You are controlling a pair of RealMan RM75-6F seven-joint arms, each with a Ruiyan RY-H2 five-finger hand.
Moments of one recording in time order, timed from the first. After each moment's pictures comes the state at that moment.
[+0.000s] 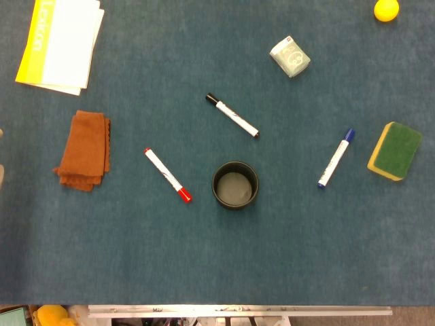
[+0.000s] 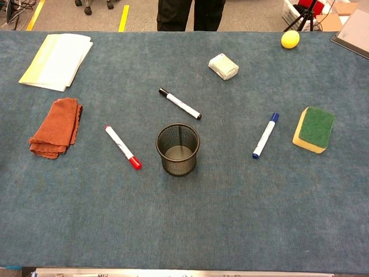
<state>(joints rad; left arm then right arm) -0.11 -1.12 -0.06 -1.68 1.45 1.47 0.24 0.08 -1.07 0.06 -1.64 -1.49 1.46 -0.05</state>
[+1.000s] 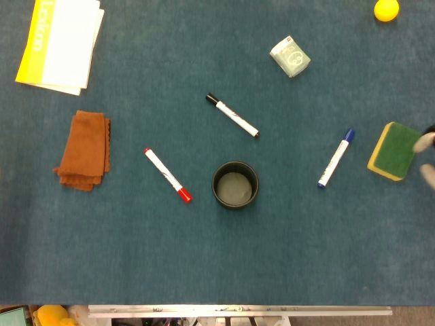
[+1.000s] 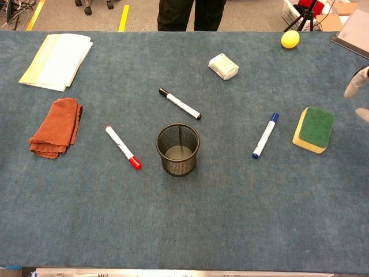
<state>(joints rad) -0.10 -1.09 -0.05 -1.69 1.46 1.48 0.24 0.22 -1.10 0.01 -1.66 -1.68 1.31 -0.04</state>
